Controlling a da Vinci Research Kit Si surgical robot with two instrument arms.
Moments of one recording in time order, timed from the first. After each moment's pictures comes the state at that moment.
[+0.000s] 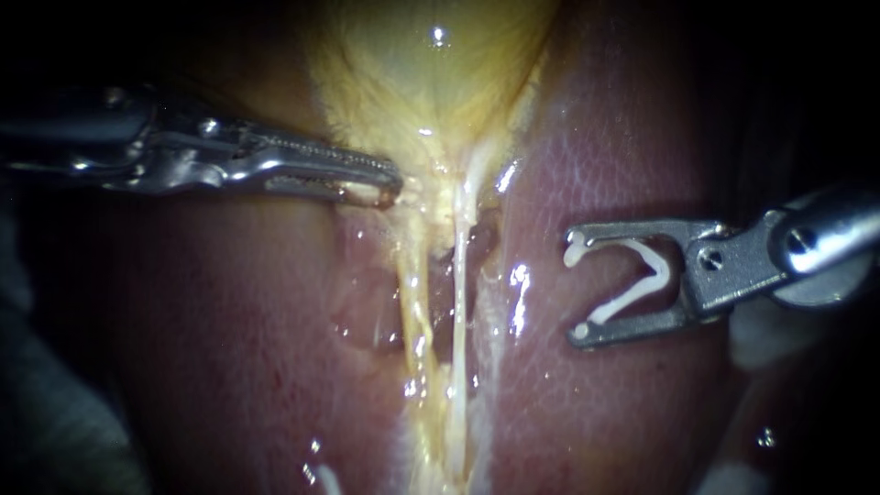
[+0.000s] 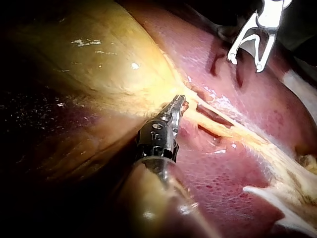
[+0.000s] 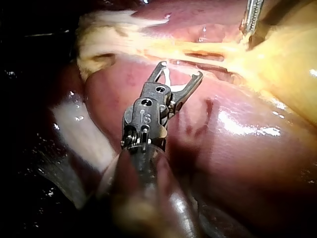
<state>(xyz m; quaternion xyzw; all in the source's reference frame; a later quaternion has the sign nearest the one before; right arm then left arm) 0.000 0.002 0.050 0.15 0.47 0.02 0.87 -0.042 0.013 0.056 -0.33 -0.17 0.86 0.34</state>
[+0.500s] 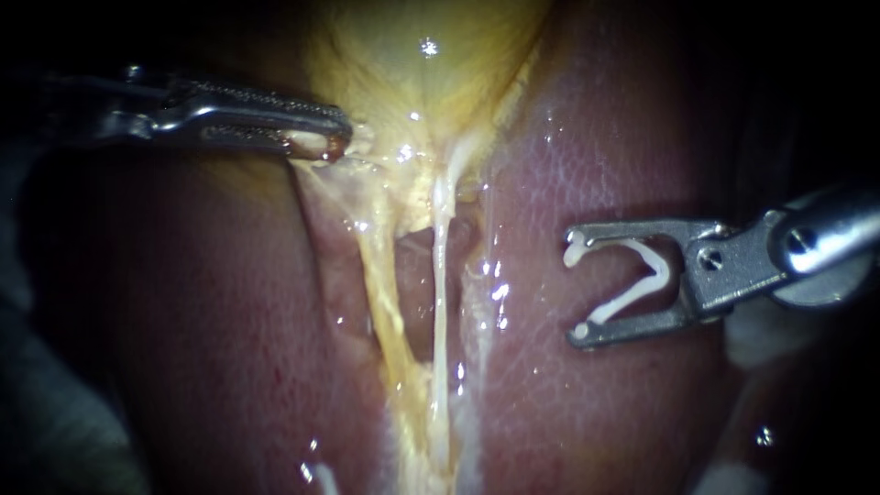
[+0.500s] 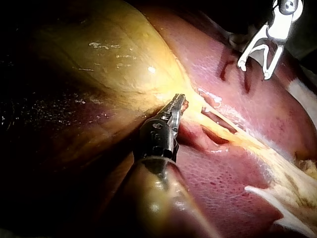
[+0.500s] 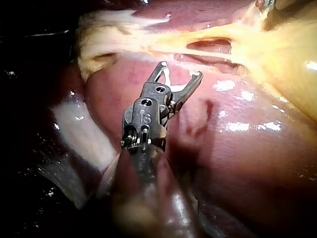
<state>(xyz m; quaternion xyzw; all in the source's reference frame) 0.000 0.002 0.050 0.15 0.46 0.02 0.87 -0.039 0.015 0.053 -0.35 -0.16 0.85 0.36</state>
